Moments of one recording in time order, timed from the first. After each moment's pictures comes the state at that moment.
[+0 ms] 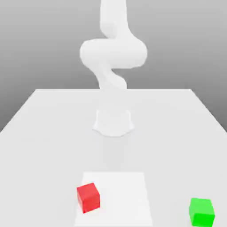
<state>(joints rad) -0.05 -0.71 0.03 -2.33 -0.01 2.34 0.90</state>
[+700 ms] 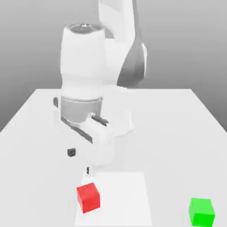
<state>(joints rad) -0.31 0.06 0.14 -2.59 -0.07 2.70 1.73</state>
